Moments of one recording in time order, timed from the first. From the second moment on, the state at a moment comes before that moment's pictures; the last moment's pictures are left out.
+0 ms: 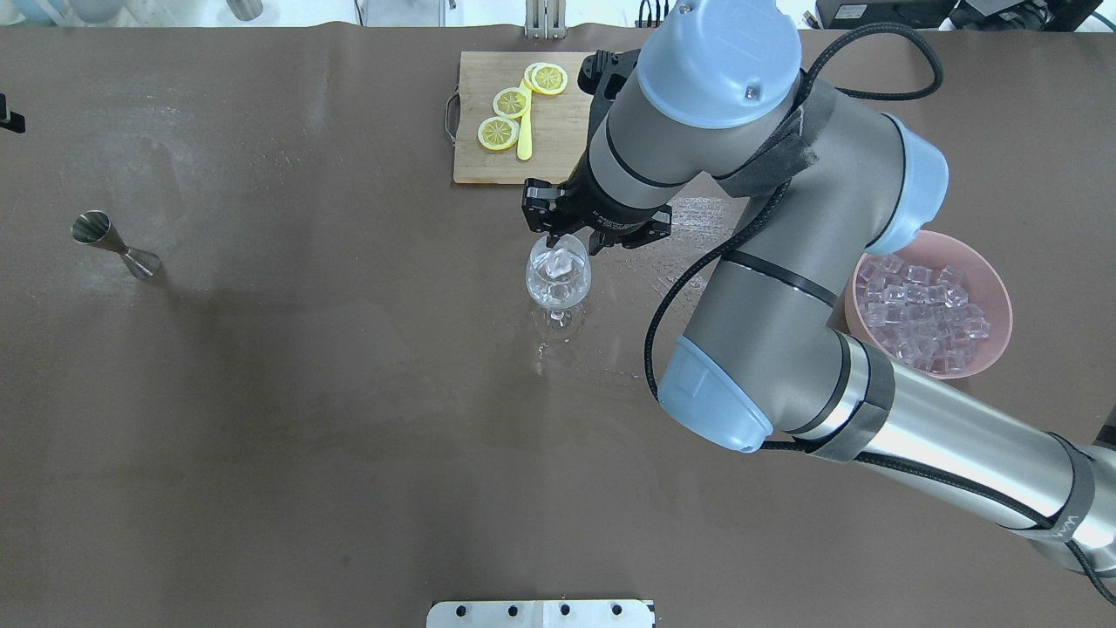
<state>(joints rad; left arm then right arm) -1.35 -1.78 -1.39 -2.22 -2.27 -0.71 0.65 -0.79 1.83 -1.65 1.96 1.29</state>
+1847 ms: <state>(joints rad) -1.36 -1.70 -1.63 -1.92 -2.30 -0.56 1.44 -1.34 1.59 -1.64 2.26 -0.11</state>
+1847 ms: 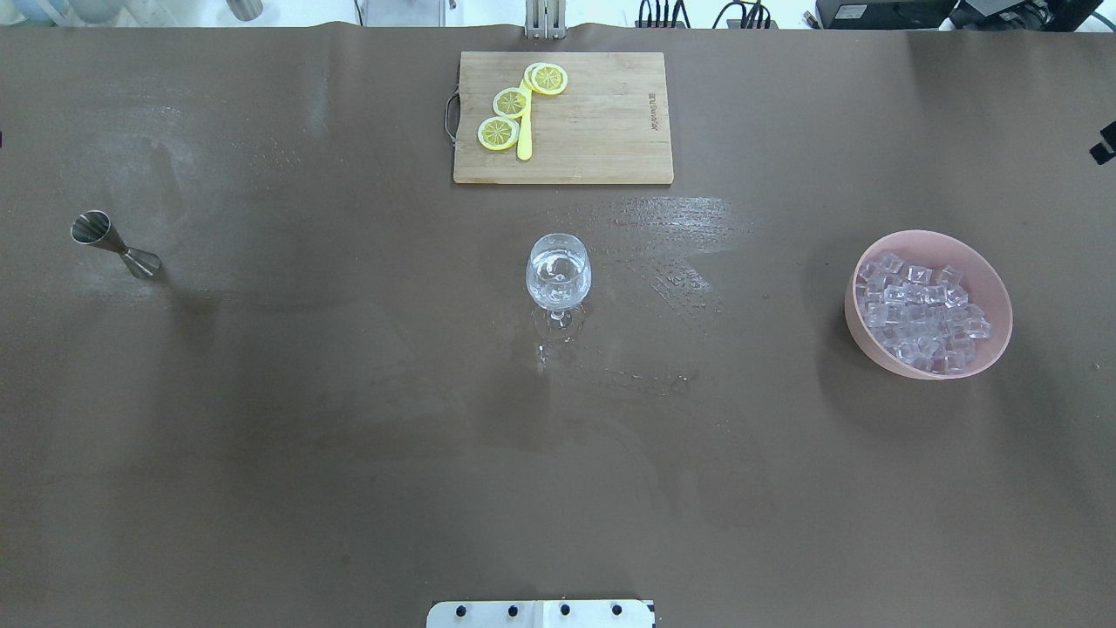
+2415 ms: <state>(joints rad) -1.38 -1.57 -1.69 -1.94 -2.33 -0.38 1.53 -1.34 1.48 -1.64 2.26 -0.27</state>
